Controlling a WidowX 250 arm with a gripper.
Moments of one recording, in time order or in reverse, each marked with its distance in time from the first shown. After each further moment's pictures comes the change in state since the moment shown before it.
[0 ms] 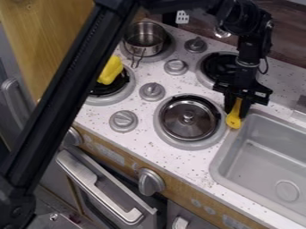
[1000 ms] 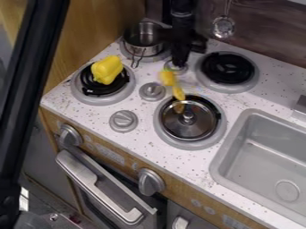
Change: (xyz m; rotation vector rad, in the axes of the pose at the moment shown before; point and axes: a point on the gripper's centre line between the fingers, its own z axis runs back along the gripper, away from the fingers) arm 0.028 0.133 0.053 0.005 -0.113 0.080
